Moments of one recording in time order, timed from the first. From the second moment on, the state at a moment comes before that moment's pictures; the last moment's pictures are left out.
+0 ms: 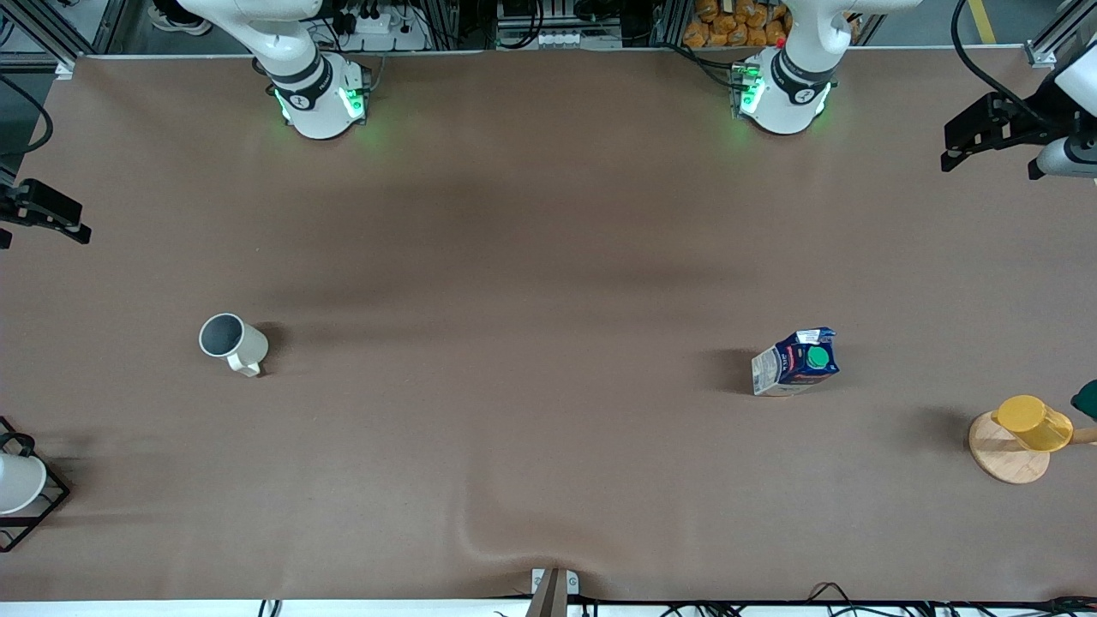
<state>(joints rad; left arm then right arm) -0.10 -0.03 0.01 -1.44 0.01 1.35 0.04 -0.06 -0.01 -0.08 -1.61 -0.02 1.61 -0.21</state>
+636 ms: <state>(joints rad) -0.10 0.05 0.02 -1.39 0.00 1.36 -0.04 -0.06 -0.01 -0.08 -1.61 -0.02 1.61 -0.21</state>
